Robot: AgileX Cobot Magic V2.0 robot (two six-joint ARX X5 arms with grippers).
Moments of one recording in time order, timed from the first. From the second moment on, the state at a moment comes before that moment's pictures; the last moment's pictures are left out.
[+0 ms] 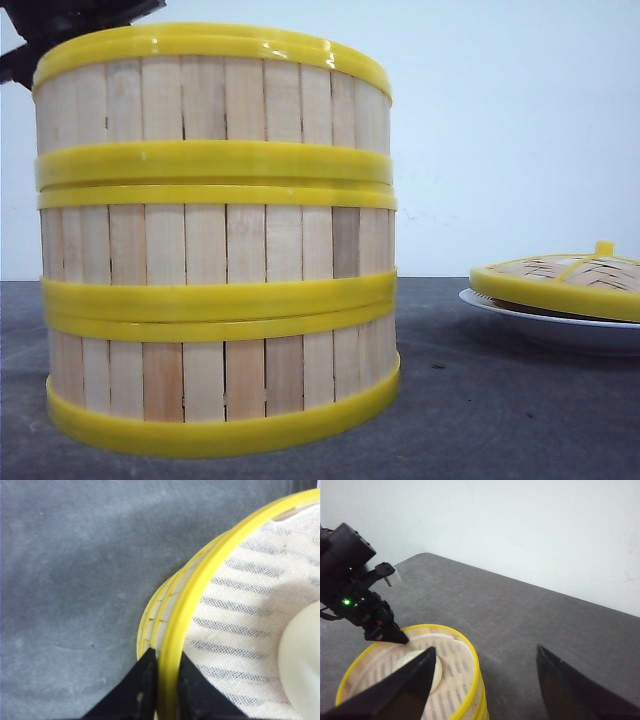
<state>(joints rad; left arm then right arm) -0.35 1.45 1.36 -0.94 0.17 -0.04 0.67 0.84 1.31 -0.67 0.00 0.11</state>
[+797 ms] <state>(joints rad) -0.36 1.49 1.37 -0.89 0.18 -0.05 0.67 0.84 1.31 -0.70 0.00 0.11</state>
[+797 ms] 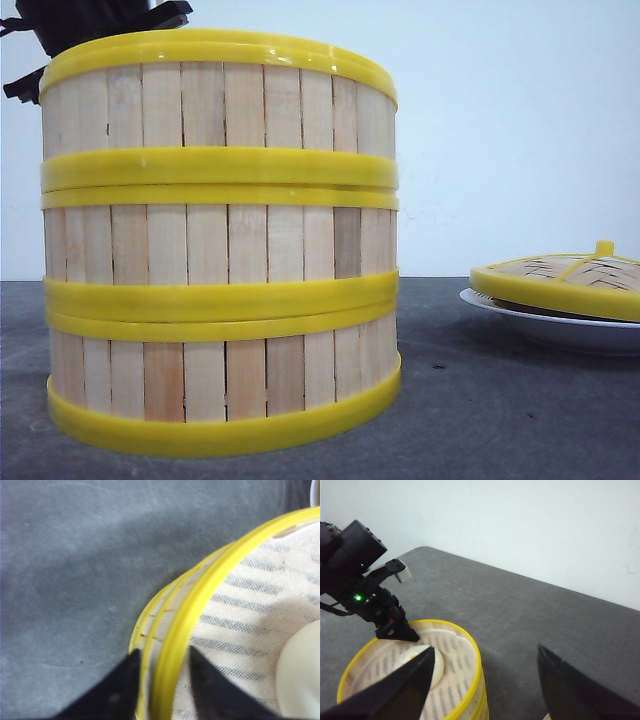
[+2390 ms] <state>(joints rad) -0.36 0.53 1.10 -0.80 0.21 -0.08 0.17 1.48 1.26 -0.85 -0.06 0.11</state>
